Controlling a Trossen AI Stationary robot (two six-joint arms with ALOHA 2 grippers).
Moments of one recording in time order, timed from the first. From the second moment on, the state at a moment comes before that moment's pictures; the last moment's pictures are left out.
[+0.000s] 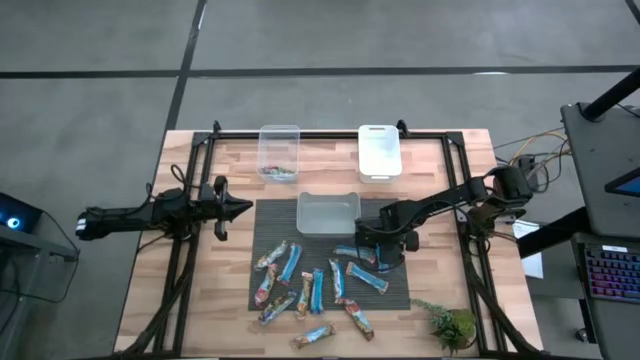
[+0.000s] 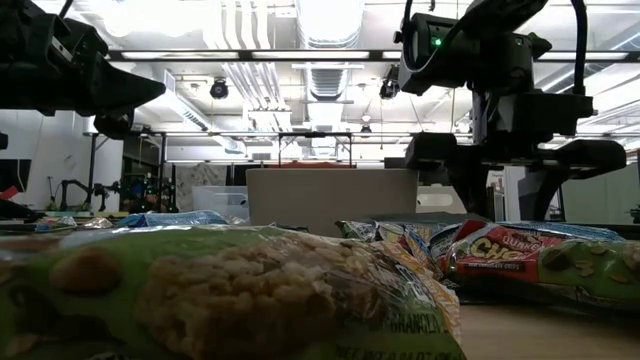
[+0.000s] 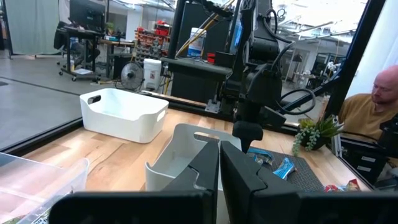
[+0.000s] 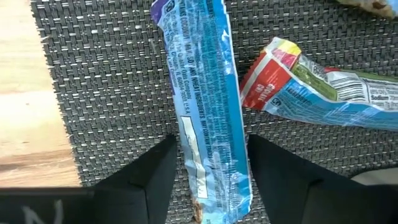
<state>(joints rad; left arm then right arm) 0.05 0.04 0.01 0.03 -0.10 -0.18 0.12 1.71 0.96 -0.70 -0.10 -1.33</state>
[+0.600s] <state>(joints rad) 0.05 0.04 0.01 0.03 -0.10 -0.18 0.12 1.71 0.95 -0.71 -0.11 -1.32</state>
